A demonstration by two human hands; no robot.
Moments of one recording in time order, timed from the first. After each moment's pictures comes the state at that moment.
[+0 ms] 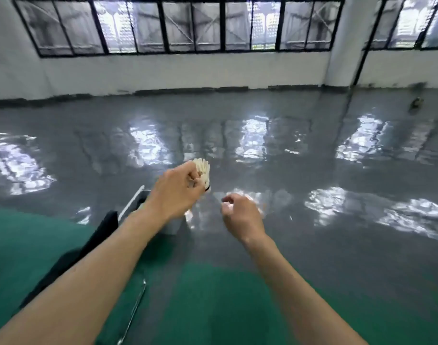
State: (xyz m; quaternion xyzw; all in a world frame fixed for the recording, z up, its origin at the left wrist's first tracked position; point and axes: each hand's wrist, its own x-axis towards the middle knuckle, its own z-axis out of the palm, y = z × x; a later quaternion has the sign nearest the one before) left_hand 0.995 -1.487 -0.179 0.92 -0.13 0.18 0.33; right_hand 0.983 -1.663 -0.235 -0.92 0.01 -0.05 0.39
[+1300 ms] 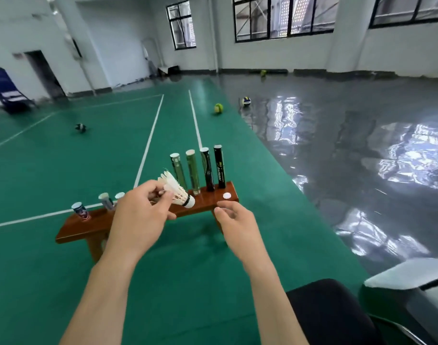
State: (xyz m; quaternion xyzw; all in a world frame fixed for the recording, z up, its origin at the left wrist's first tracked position) left_hand 0.820 -0.603 -0.178 0.74 0.48 0.39 0.25; right_hand 0.997 -0.656 -0.267 -0.64 -0.35 0.39 0.57
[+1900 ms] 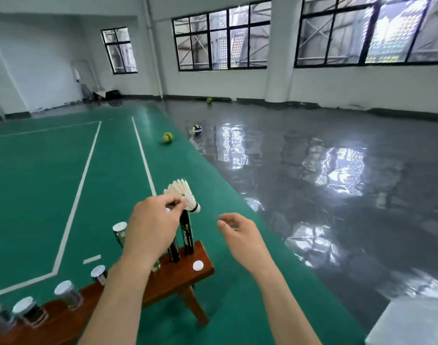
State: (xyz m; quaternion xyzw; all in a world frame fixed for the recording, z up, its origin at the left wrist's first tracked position) left_hand 1.021 -0.195 -0.158 0.82 0.40 0.34 0.23; right_hand 1.176 -0.303 -0.230 -0.72 -0.34 0.26 0.55
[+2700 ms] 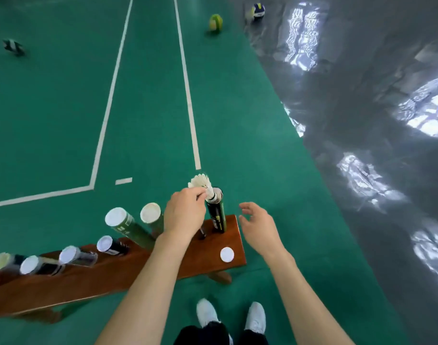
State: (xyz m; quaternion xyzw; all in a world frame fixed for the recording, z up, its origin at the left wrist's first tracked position) left_hand 1.234 0.235 -0.403 0.77 0.59 0.12 0.21; right_hand 1.385 0.129 -0.431 -0.78 -0.35 0.41 0.32
